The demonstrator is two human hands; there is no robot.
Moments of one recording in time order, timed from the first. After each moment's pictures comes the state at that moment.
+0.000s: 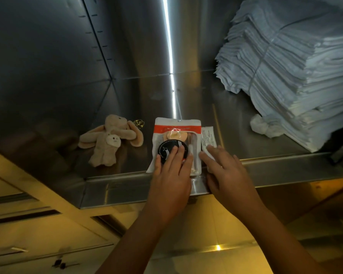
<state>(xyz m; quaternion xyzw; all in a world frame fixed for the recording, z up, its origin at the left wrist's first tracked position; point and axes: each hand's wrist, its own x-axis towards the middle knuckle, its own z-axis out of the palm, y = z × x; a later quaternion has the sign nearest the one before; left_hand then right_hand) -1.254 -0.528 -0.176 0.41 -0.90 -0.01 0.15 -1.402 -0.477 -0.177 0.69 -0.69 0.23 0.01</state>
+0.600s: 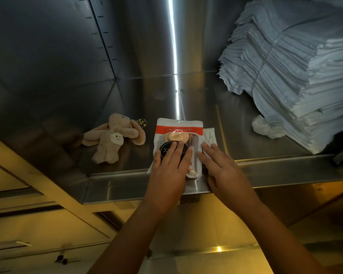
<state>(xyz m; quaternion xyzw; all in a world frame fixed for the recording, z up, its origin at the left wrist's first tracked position) -1.255 -0.547 -0.187 0.41 -0.90 0.04 0.13 -1.406 -0.488 -0.184 0.72 -0.65 0.24 0.01</state>
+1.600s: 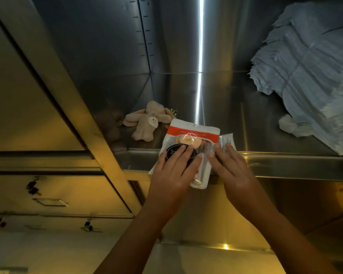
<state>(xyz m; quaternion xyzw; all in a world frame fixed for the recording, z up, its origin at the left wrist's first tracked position) -1.186 -0.480 -0.172 0.37 -0.86 0.17 0.30 -1.363 -0.439 -0.171 0.78 -0.55 0.26 0.13</state>
